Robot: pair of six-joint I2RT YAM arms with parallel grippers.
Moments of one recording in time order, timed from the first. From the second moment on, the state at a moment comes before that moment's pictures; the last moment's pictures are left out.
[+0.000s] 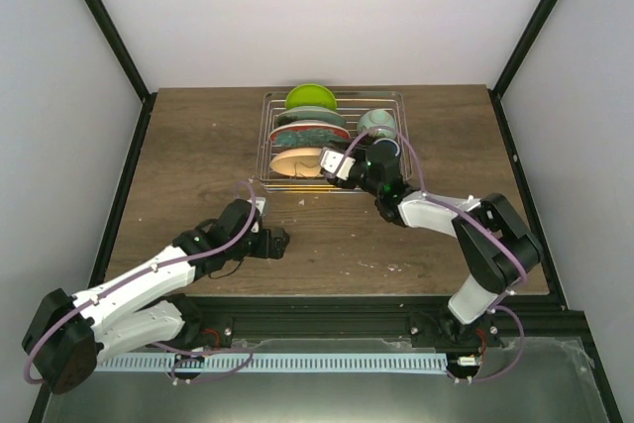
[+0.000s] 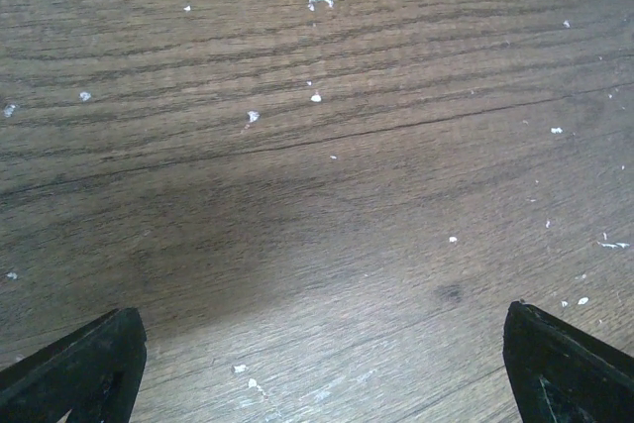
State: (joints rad) left arm -0.75 0.99 0.54 -0.43 -0.02 -0.58; right arm 0.57 1.64 0.81 0.59 -0.19 -0.85
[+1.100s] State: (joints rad) left arm -0.54 0.94 0.70 -0.44 0.14 -0.53; right arm 0.12 1.01 0.74 -0.09 0.02 0.17
